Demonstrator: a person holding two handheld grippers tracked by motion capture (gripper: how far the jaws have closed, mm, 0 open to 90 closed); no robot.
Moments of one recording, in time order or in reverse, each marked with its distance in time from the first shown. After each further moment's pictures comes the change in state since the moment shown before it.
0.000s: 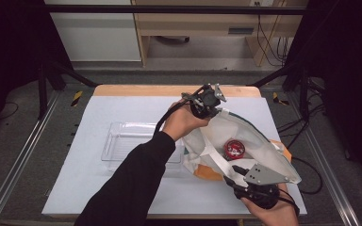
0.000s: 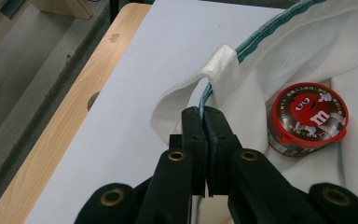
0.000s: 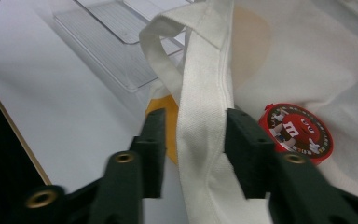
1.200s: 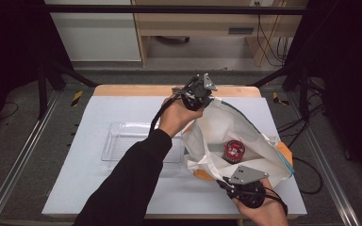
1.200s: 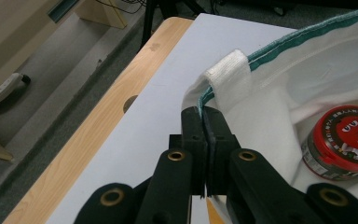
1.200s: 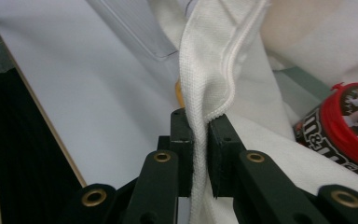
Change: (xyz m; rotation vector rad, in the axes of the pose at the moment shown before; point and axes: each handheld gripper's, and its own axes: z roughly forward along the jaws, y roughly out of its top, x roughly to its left) left arm 0.024 -0.009 -0.009 -0.071 0.110 -0.092; right arm 0.012 -0.003 0.027 0.131 0.113 -0.029
